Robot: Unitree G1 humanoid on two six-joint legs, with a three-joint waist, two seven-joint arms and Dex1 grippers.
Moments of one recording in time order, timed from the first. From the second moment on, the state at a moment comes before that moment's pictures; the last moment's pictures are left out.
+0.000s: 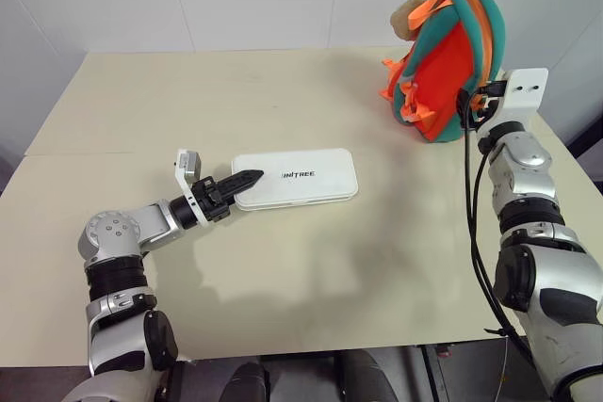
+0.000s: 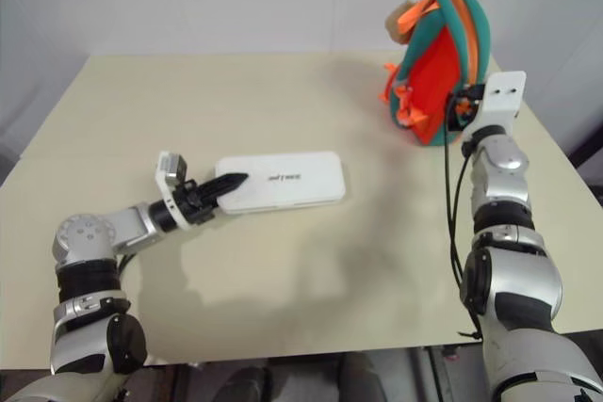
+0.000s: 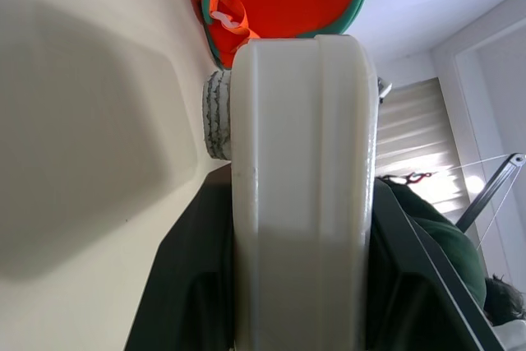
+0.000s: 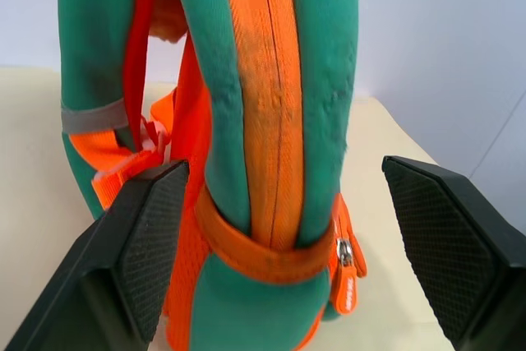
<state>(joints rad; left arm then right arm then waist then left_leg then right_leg) -0.68 0.36 0.54 0.36 -0.91 1.40 -0.59 -1.12 -0.54 -0.27 1.18 0.08 -0.21 0.23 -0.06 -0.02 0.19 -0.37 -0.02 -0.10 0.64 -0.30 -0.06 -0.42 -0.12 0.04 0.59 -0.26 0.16</state>
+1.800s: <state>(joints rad) -0.71 0.38 0.49 0.42 -0.95 1.34 -0.56 -0.49 -0.43 -0.27 -0.11 0.34 0.37 0.29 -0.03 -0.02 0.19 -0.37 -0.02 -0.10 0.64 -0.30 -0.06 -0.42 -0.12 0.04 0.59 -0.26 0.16</state>
